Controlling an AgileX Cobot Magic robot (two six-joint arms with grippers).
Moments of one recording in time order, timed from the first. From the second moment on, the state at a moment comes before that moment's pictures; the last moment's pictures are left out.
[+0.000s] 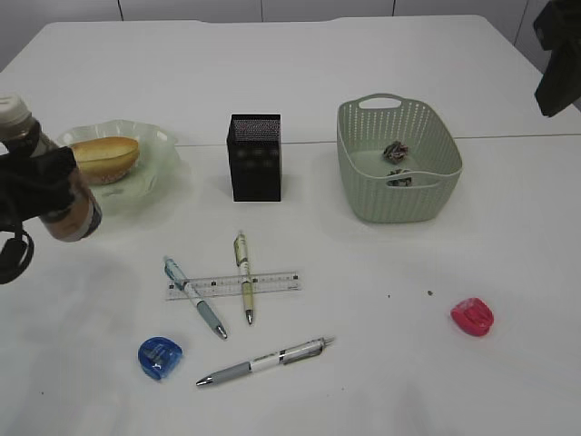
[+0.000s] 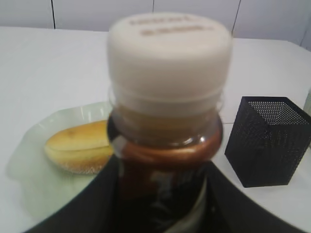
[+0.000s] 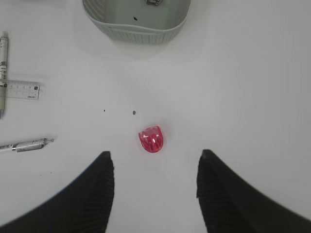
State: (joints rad) left arm -0.15 1.67 -0.45 0.04 -0.99 -0.16; right arm 0.27 1.38 -1.44 -0.08 1.25 0.12
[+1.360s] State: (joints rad) left arm -0.15 2.00 -0.57 0.07 -1.13 -0.14; right arm 0.27 1.38 -1.44 -0.12 1.25 0.12
